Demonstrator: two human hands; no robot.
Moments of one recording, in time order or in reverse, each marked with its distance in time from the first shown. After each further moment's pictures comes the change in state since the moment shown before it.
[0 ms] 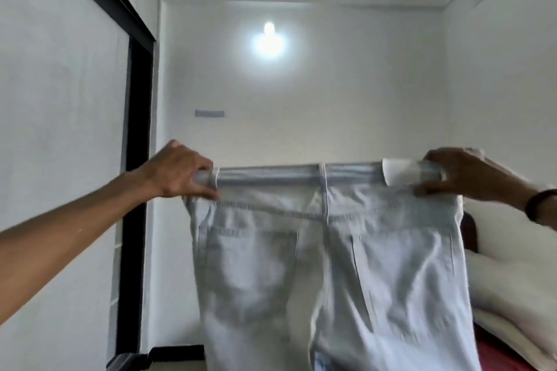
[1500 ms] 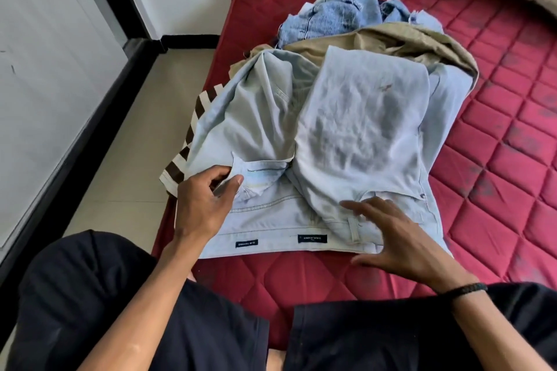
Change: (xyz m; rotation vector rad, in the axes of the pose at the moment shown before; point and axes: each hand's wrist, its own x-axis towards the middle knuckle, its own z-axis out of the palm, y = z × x) left_hand -0.441 0.377 0.288 -0.997 -0.315 -0.882; right_hand -0.535 -0.223 0.312 0.754 -0.880 0.071
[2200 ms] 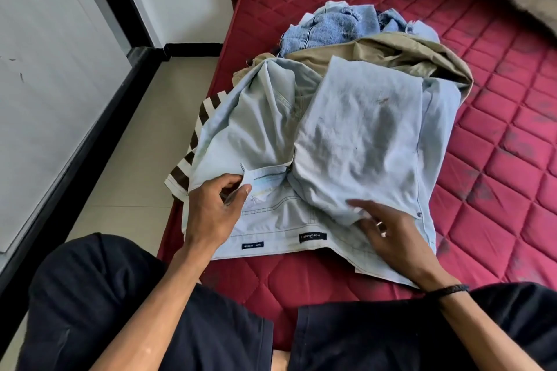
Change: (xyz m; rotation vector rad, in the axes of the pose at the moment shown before) left_hand -0.008 0.002 0.003 -0.028 0.004 0.029; right_hand 0.007 -0.020 0.011 0.261 0.292 0.138
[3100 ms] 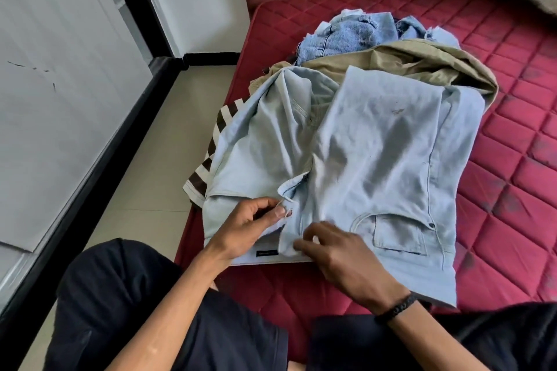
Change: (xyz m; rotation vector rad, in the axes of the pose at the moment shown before) left_hand -0.006 0.003 0.006 -0.557 -0.533 -0.238; right_hand 0.007 -0.053 0.078 -0.438 -0.165 -0.613
